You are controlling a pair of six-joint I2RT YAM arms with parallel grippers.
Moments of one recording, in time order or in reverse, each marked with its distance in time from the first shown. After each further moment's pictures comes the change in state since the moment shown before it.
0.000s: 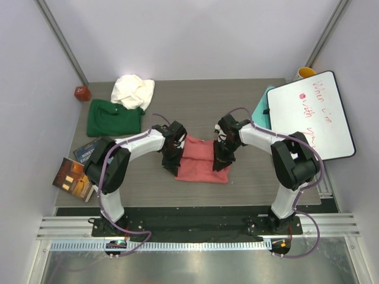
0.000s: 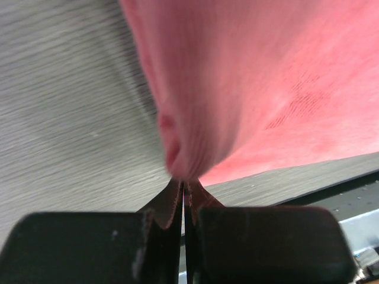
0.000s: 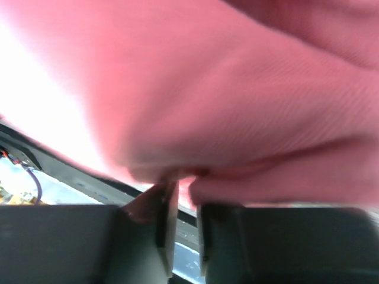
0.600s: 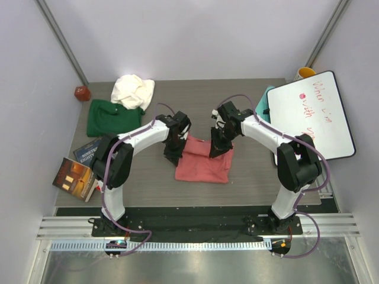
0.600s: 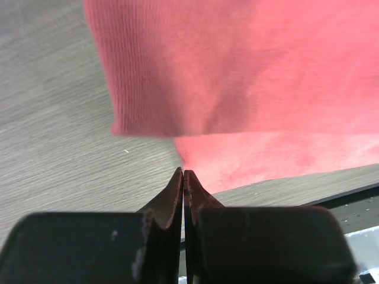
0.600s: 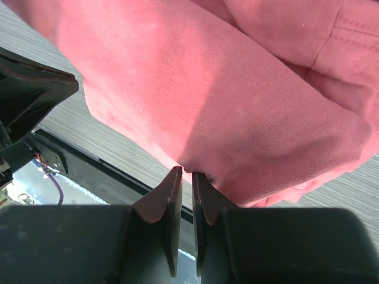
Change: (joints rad) left arm 0.006 0.081 0.208 -0.135 -0.097 0.084; right arm 0.000 -0.027 0.190 -0.064 0.006 -0.035
